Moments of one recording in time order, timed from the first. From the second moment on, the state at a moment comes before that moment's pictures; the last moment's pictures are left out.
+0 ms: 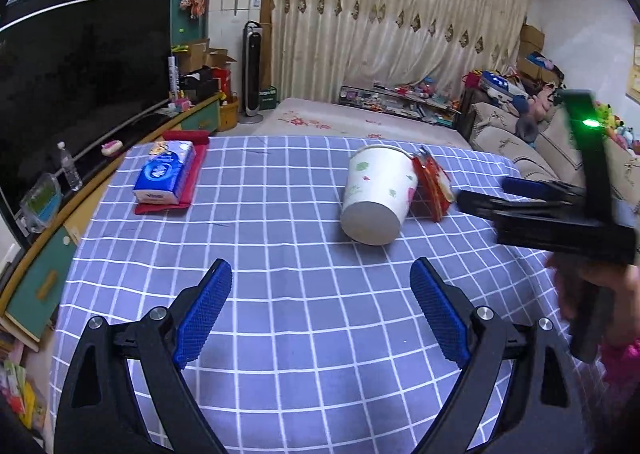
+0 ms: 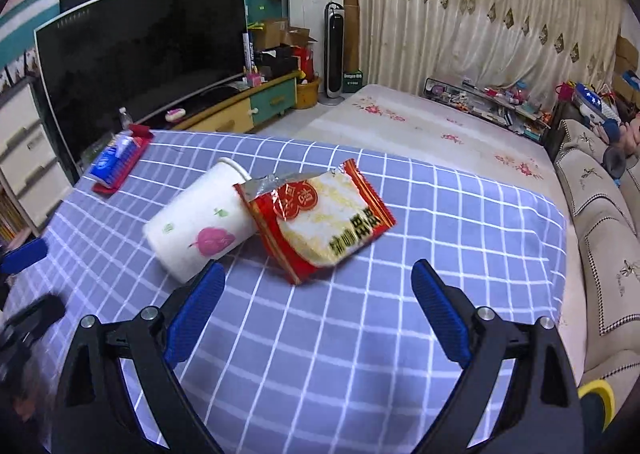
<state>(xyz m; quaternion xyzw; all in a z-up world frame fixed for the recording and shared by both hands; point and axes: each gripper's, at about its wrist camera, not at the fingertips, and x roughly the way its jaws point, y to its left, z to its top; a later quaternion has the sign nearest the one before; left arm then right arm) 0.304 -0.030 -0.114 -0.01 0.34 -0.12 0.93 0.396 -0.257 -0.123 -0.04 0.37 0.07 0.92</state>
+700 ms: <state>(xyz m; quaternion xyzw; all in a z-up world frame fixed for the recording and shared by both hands) 0.309 -0.038 -0.132 -0.02 0.36 -0.13 0.92 0.418 -0.249 -0.130 -0.06 0.38 0.01 0.92</state>
